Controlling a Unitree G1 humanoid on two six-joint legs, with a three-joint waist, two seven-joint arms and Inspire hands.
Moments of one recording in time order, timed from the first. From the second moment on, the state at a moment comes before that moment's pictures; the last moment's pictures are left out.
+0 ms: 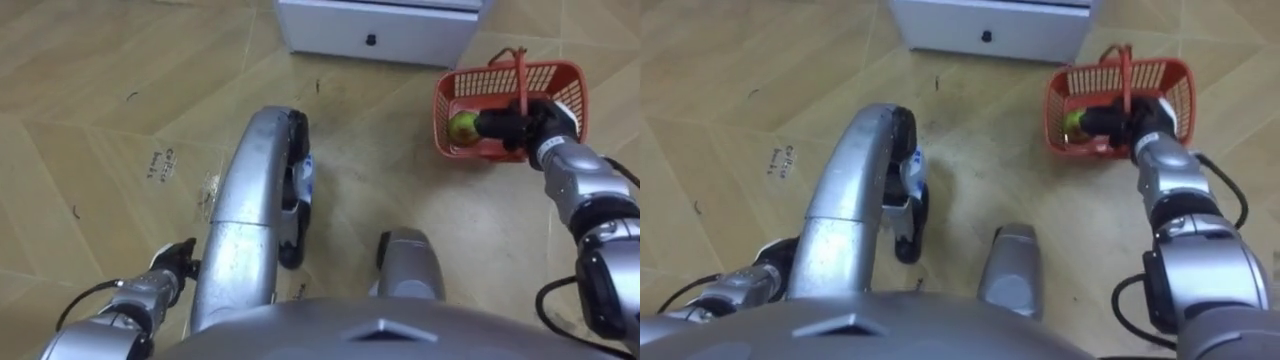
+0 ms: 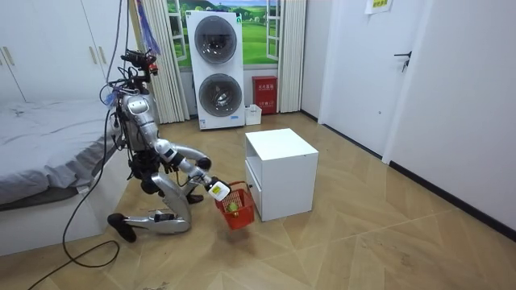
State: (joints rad) left arm -0.07 0.28 -0.17 1.30 -0.07 -0.02 -0.05; right arm -0.35 -0.44 0.09 1.06 0.31 0.02 0.01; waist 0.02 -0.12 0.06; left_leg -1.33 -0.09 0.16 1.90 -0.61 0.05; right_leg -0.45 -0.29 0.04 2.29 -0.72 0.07
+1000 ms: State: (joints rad) left arm 0.12 0.27 0.00 1.11 0.01 0.05 0.10; right arm -0.24 -0.44 0.02 0.41 0.32 0.05 -0.04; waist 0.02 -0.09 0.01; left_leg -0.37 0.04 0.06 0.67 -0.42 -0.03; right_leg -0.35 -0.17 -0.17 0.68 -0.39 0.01
